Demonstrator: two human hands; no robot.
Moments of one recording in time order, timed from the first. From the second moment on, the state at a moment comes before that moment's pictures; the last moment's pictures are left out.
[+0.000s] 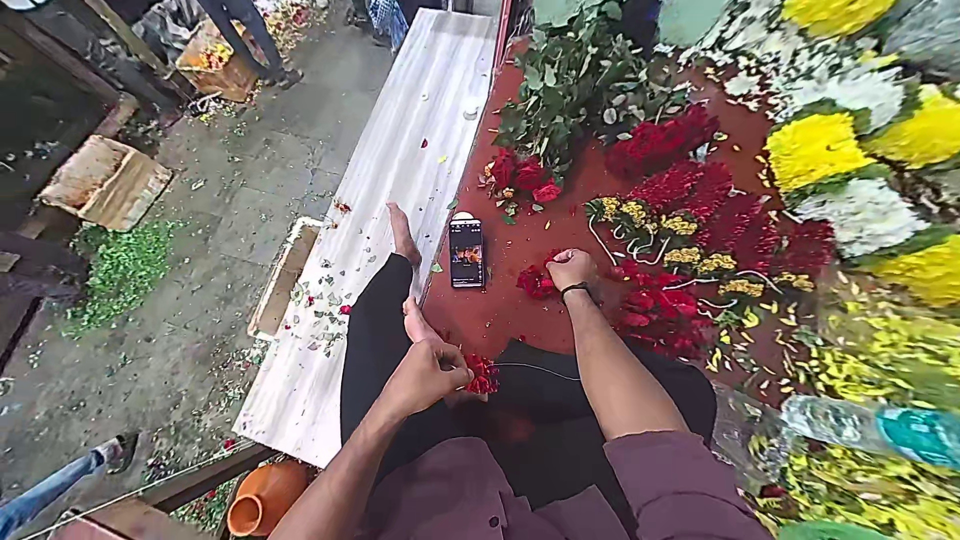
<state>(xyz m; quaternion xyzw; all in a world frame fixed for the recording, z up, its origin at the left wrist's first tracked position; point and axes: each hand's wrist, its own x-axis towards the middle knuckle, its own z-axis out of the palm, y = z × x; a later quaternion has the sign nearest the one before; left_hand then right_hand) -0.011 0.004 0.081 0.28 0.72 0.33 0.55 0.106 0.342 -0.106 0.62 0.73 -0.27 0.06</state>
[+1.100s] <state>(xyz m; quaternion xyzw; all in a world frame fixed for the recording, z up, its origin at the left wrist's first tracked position) 0.005 0.009 0.084 0.29 0.73 0.34 0.52 0.176 0.244 0.017 0.34 0.64 -0.65 -0.23</state>
